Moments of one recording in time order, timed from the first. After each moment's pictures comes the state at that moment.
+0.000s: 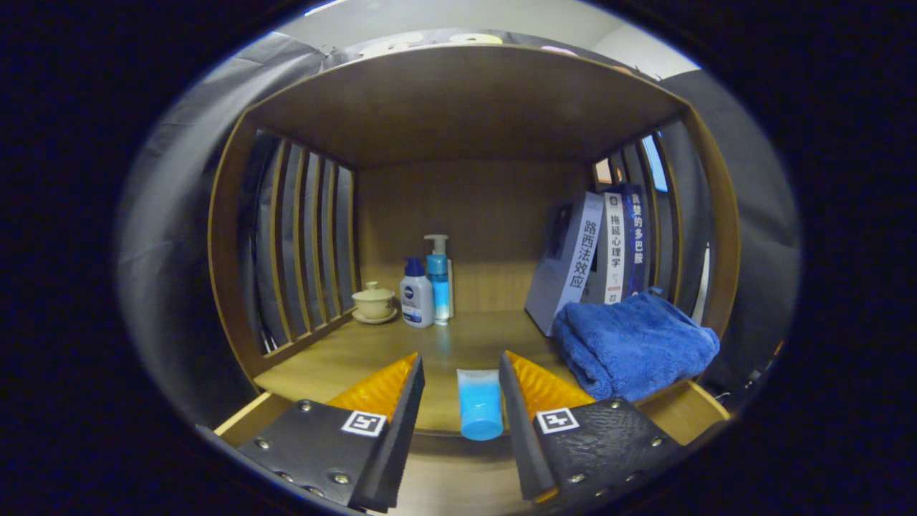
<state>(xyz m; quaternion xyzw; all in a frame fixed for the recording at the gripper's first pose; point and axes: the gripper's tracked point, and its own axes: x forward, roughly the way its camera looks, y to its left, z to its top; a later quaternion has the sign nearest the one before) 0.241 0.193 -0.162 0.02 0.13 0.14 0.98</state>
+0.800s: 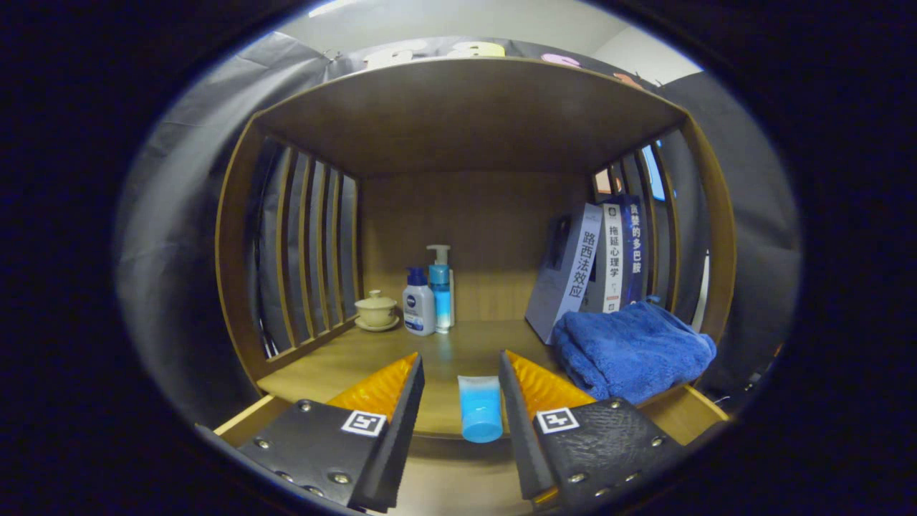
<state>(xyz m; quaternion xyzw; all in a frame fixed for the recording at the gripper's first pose) 0.236 0.190 -0.150 0.03 0.10 0.14 0.98</state>
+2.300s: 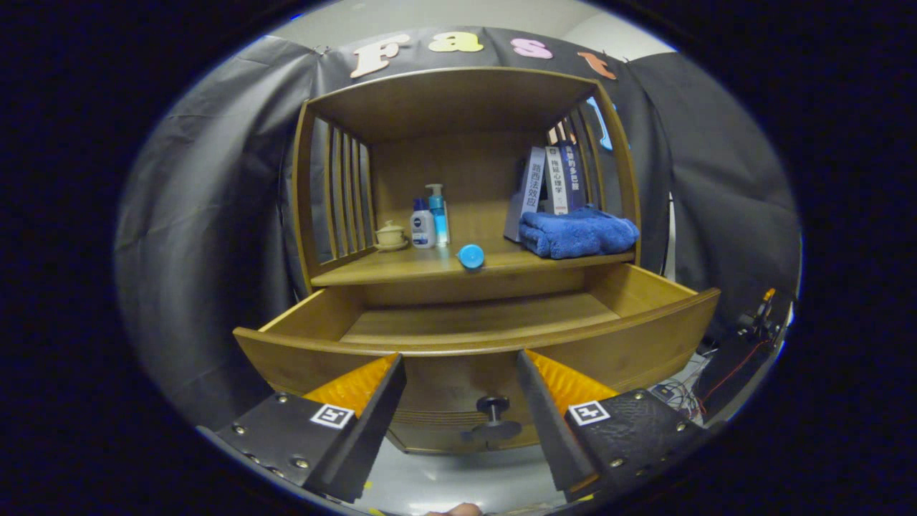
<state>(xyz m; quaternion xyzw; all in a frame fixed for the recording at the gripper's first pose) 0.033 0.137 -0.231 0.04 0.20 0.11 0.97</state>
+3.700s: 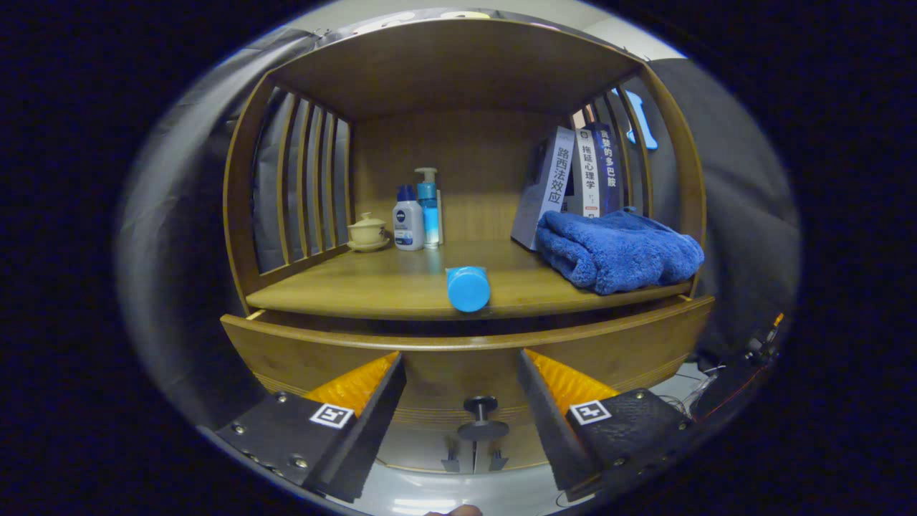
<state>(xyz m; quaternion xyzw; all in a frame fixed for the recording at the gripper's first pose) 0.170 0.168 -0.255 0.02 0.21 0.12 0.97</state>
